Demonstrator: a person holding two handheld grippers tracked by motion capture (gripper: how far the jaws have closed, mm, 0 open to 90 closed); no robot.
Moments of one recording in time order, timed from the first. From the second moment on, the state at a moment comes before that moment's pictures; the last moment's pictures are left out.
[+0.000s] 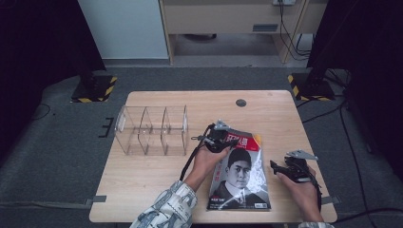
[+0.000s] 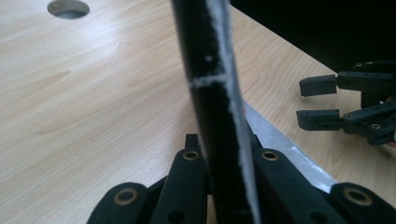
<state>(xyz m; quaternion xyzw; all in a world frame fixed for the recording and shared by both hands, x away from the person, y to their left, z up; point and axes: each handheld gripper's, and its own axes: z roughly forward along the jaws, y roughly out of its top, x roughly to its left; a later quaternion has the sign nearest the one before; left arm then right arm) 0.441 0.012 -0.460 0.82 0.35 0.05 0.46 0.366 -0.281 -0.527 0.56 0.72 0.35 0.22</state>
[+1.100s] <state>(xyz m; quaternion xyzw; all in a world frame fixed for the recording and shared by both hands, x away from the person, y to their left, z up) 0.424 0.051 -0.412 0.79 0.34 0.08 0.51 0.369 -0.273 -0.533 0.54 0.74 0.33 0.22</state>
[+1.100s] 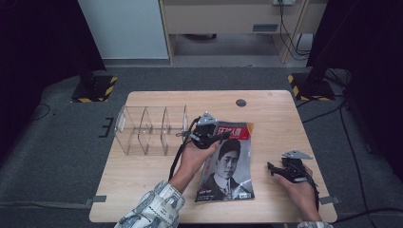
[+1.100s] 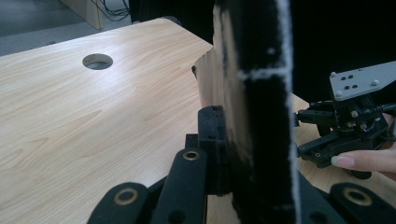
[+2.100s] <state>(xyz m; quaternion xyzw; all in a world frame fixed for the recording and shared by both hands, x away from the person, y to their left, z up) 0.392 0.109 -0.361 0.76 0.33 0.10 0.55 0.368 -0.270 -0.536 0.53 0.75 0.33 0.23</state>
